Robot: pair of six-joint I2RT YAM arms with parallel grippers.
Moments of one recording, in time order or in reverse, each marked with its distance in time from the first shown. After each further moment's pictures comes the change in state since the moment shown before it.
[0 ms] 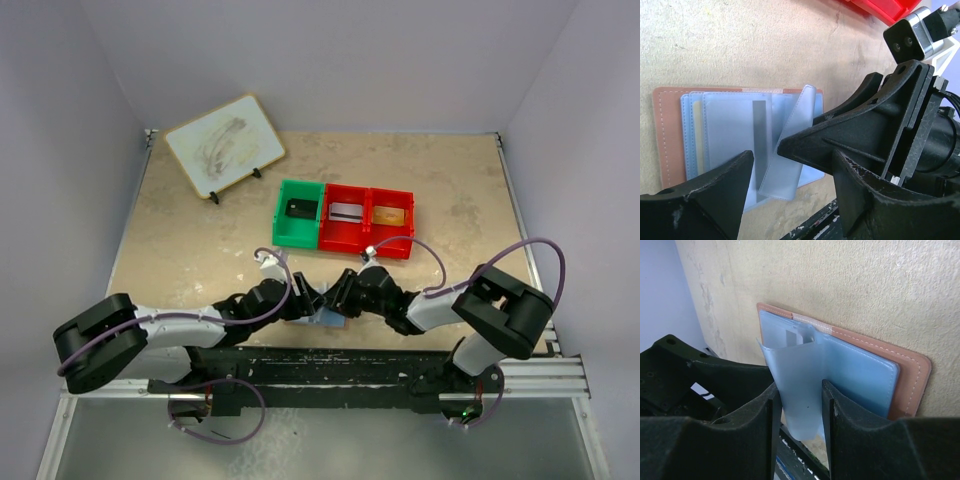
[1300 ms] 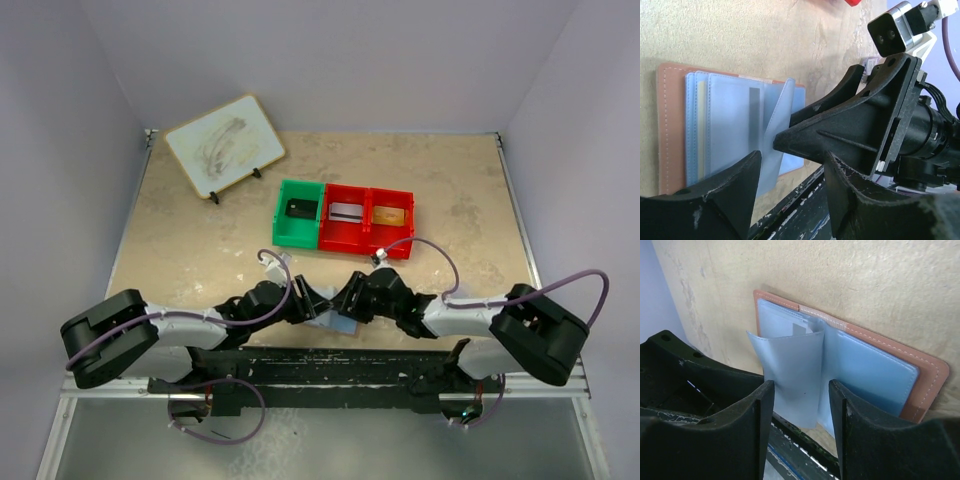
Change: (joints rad) left arm 0.005 0.053 -0.056 0.223 0.140 -0.097; right arm -0.012 -0.204 -0.028 -0.244 0.011 -0.026
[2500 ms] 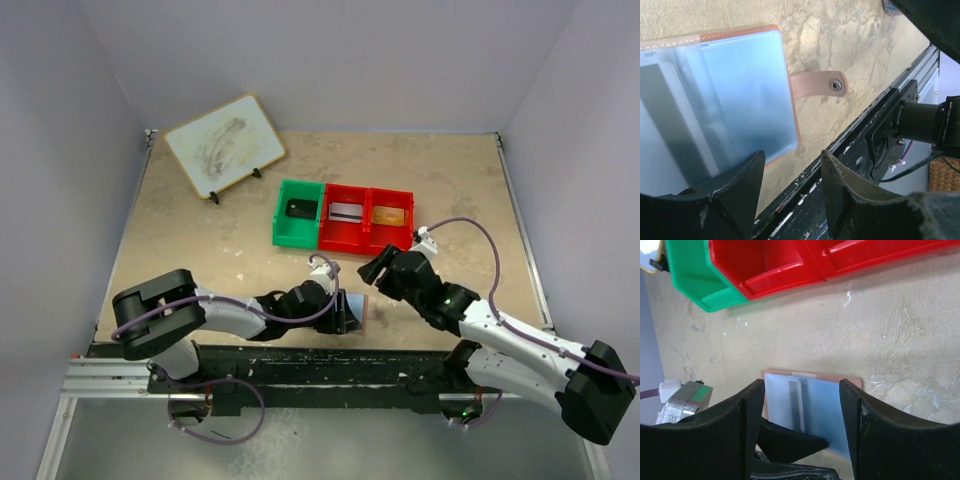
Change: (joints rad) left arm -0.120 0.288 0.277 -0.122 0.089 0.142; right arm -0.091 -0.408 0.152 -0.584 0.357 -0.120
